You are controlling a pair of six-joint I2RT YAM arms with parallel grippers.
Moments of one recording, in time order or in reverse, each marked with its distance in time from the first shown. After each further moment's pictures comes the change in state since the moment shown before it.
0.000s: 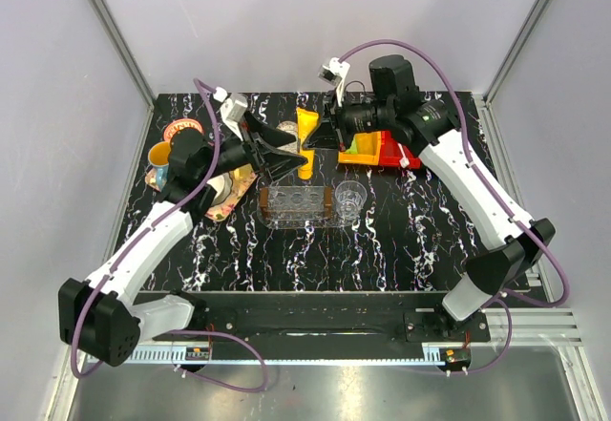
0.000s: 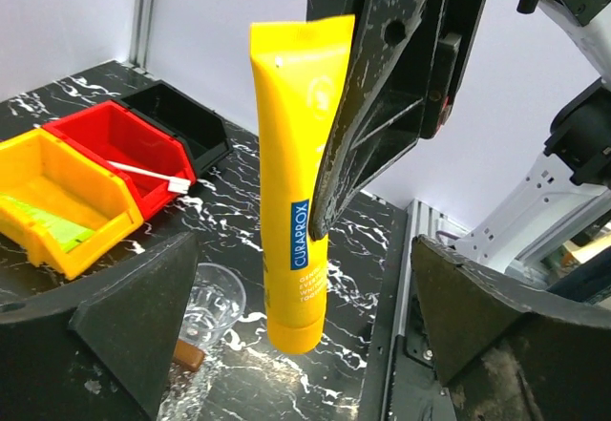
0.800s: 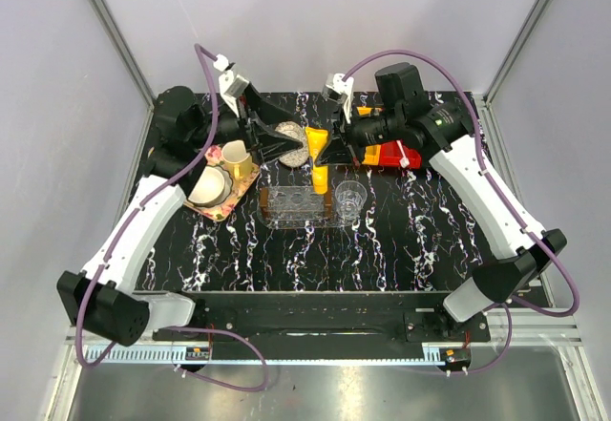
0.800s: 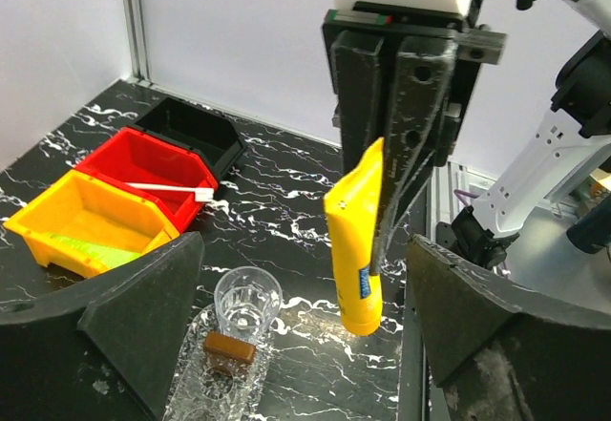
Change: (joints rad) left arm 0.068 0.080 0.344 -0.346 0.183 0.260; right arm 0.000 -0.058 0.000 -0.225 -0.010 -0.218
